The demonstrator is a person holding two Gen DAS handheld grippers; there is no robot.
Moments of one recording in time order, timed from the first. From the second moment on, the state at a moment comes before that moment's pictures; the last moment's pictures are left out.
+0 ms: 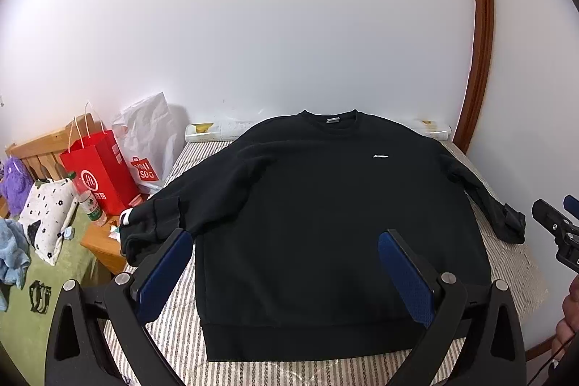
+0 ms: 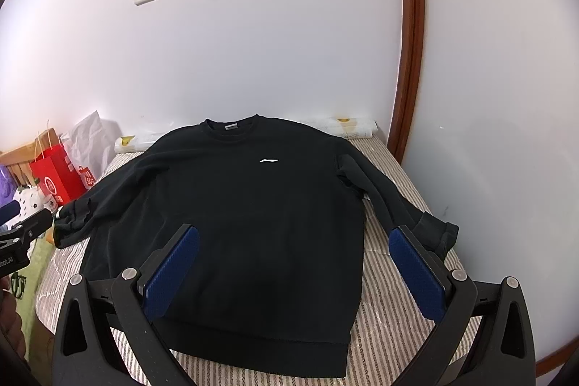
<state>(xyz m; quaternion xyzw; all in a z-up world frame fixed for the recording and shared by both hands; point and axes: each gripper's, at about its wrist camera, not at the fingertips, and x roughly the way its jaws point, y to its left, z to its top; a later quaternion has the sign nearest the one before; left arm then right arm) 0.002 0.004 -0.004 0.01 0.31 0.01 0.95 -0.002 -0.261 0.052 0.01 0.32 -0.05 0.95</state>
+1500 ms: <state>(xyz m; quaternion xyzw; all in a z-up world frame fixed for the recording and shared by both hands) -0.004 -0.004 -0.003 0.01 0.31 0.00 0.95 -0.007 -0.265 0.054 0.02 0.32 -0.05 0.94</state>
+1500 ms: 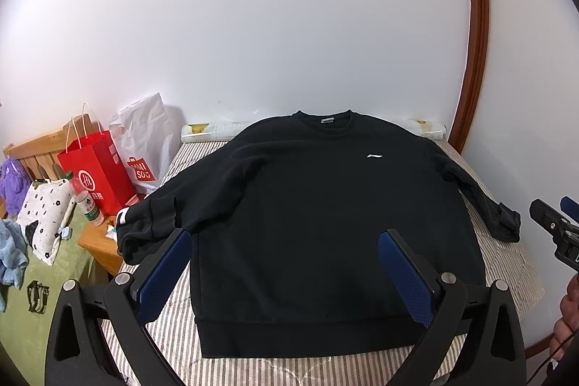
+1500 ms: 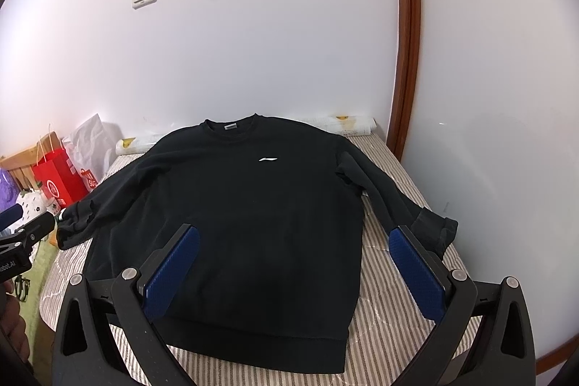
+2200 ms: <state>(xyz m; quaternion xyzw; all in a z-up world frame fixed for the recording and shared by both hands) -0.001 -0.004 -0.011 0.03 0.31 0.00 0.95 0.000 -0.264 0.045 0.02 0.33 -0.04 0.94</state>
